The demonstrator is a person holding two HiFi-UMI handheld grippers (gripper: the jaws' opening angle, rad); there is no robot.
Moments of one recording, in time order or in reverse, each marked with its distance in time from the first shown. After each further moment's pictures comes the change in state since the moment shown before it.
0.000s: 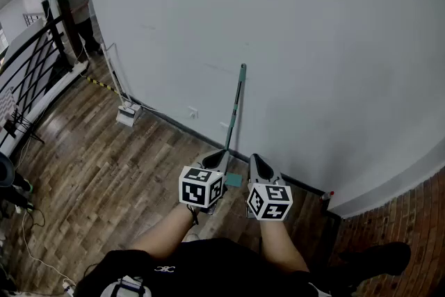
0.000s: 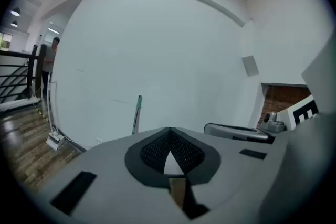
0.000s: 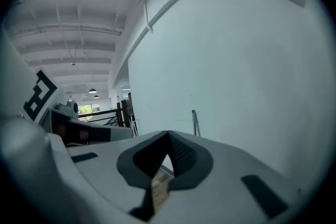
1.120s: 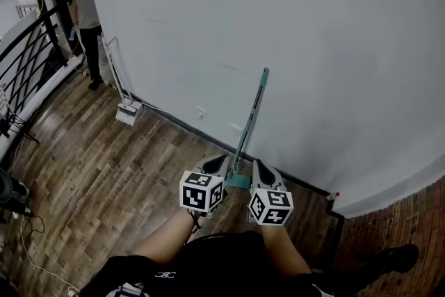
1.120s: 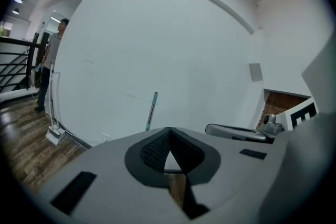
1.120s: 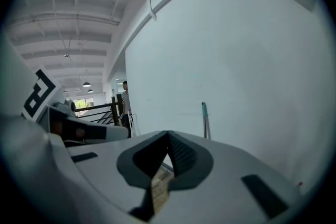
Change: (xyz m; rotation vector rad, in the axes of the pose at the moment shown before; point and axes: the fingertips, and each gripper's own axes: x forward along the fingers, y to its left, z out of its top) left arm -0.008 0.128 -0.003 -0.062 0.046 -0.030; right arm 0.091 0.072 -0.027 -0.010 0.062 -0.060
